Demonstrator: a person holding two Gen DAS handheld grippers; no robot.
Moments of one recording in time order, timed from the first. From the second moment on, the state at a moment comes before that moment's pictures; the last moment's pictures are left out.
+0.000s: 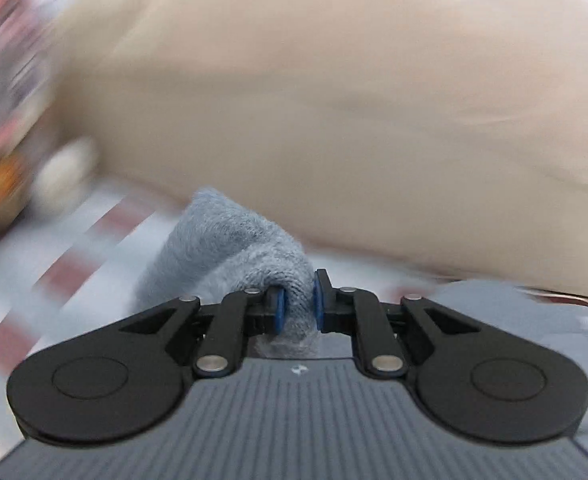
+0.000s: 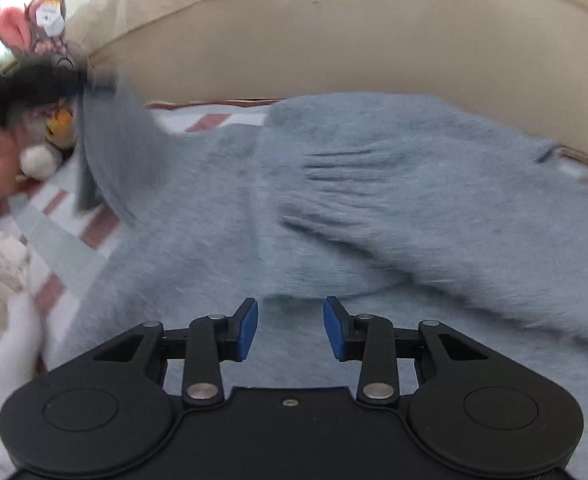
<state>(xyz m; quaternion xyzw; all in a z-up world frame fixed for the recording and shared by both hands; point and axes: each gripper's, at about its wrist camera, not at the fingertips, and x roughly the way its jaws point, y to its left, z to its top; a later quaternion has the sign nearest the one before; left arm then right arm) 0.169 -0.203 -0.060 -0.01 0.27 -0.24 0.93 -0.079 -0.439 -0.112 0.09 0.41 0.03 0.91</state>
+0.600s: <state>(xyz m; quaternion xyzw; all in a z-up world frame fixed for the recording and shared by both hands) 0.020 -0.321 -0.142 -0.08 0.39 -0.32 0.86 -0.117 -0.562 -0.127 0.21 0.33 -0.02 0.92</state>
